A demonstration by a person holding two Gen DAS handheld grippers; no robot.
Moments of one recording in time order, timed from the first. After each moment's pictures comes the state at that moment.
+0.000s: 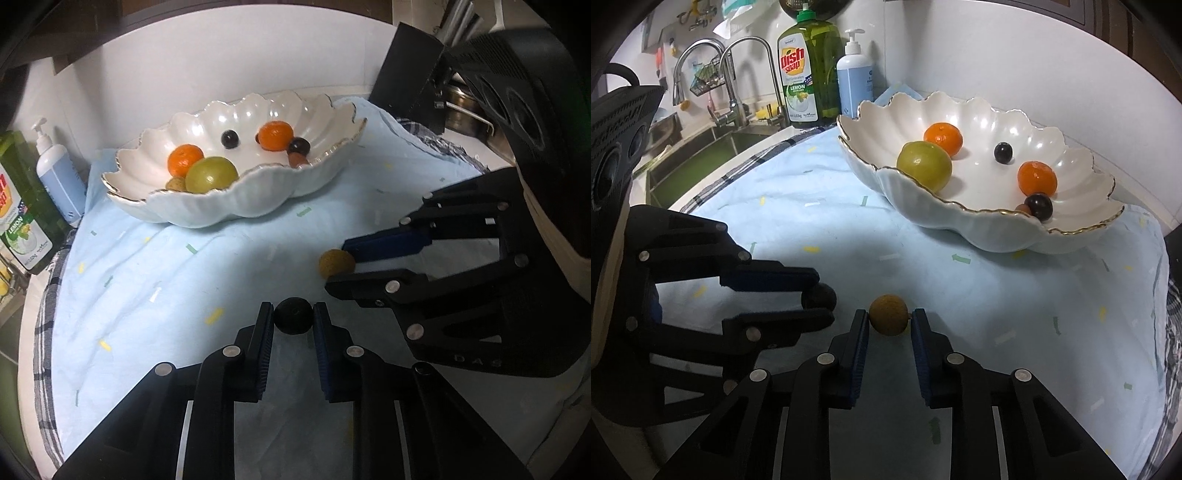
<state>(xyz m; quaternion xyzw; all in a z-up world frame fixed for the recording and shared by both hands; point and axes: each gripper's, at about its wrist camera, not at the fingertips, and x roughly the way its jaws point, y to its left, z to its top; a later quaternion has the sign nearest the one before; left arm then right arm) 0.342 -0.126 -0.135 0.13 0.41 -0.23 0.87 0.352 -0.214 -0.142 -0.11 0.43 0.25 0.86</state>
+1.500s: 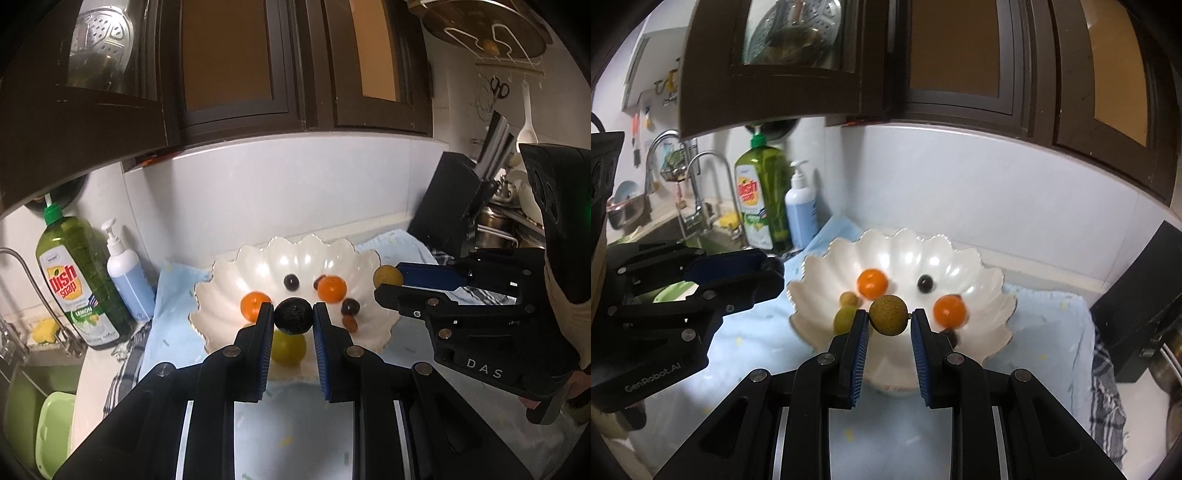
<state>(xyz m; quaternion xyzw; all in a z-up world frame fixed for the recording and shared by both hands) 0.371 -0.110 -0.016 0.08 0.25 -0.17 0.95 0.371 -0.243 -0.029 -0.07 0.28 0.16 0.94</state>
